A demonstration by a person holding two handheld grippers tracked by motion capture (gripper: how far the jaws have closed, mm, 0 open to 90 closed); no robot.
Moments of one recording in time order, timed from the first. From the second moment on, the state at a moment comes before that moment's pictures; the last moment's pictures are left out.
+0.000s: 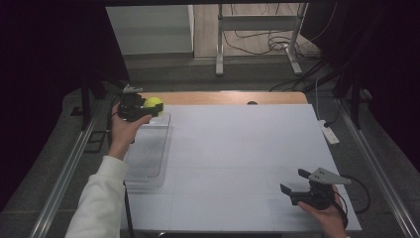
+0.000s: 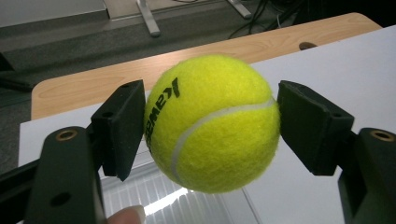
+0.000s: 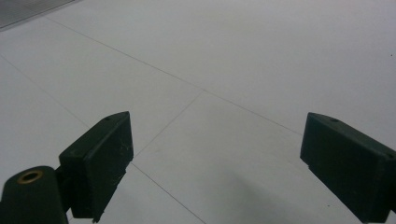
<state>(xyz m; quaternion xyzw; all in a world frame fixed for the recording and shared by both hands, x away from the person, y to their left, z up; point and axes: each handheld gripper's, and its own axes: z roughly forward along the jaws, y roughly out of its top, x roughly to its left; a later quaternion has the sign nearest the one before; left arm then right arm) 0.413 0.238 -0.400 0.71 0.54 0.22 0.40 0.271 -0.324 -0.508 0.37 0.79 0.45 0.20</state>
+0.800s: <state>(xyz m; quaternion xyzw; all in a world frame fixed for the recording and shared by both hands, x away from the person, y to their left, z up) 0.411 0.263 -0.402 0.70 0.56 0.24 0.39 0.271 -0.324 -0.508 0.37 0.79 0.45 0.20</state>
